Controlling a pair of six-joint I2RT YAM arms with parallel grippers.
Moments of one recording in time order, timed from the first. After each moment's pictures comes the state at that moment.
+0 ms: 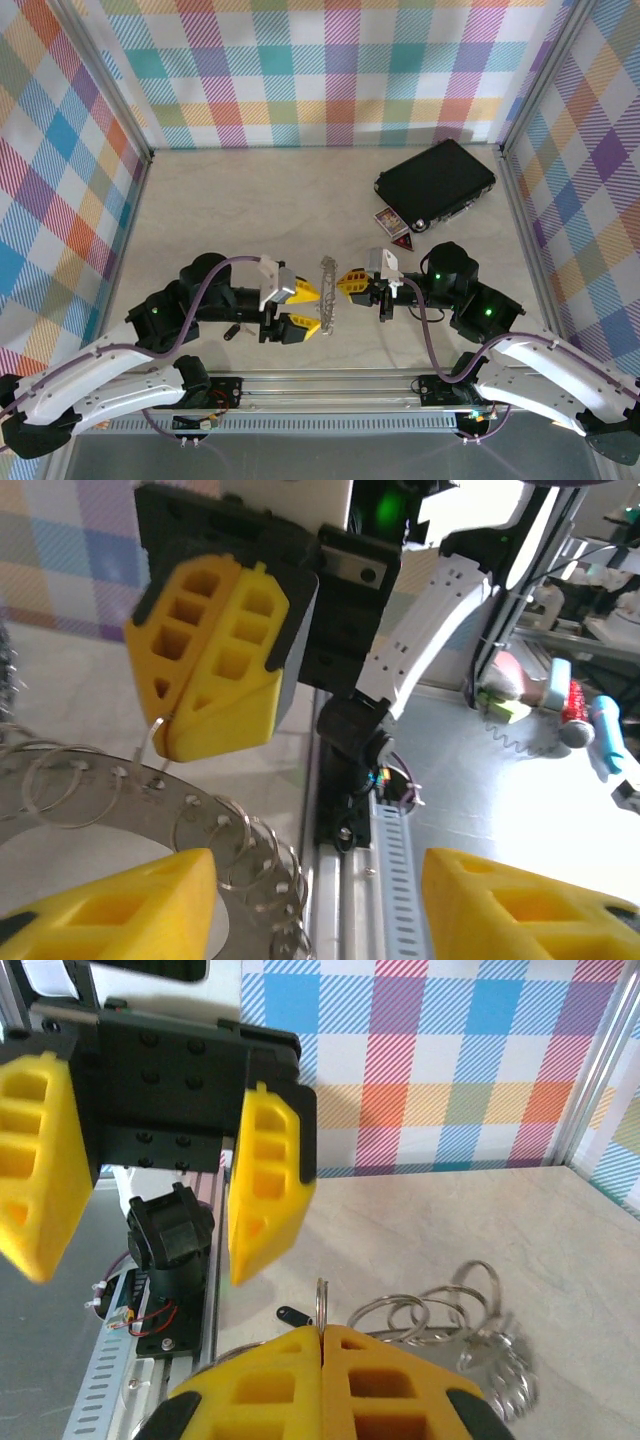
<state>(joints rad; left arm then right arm) -1.00 0.74 0.87 -0.36 0.51 -0.04 0.91 0.77 0.79 -0.18 -0.51 -0.15</state>
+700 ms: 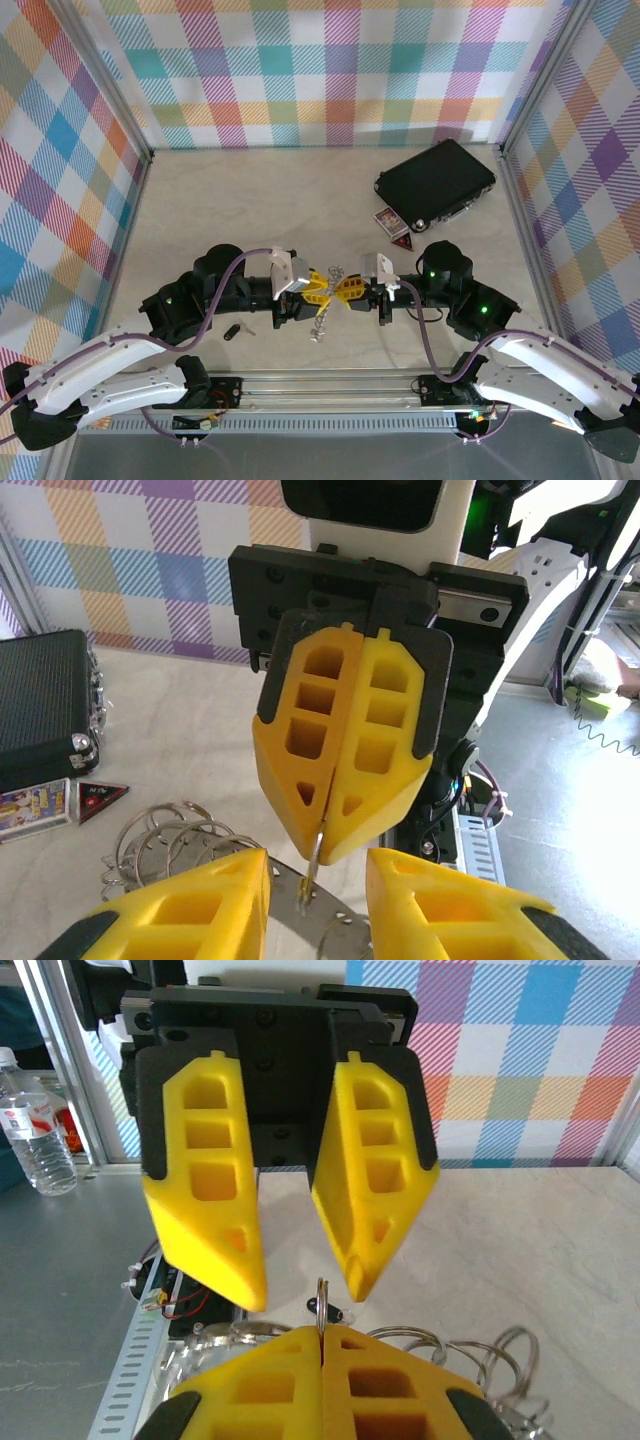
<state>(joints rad) -1.00 0.85 0.92 -0.32 0.40 0.07 0.91 0.79 0.79 -0.19 -0.60 -0.18</state>
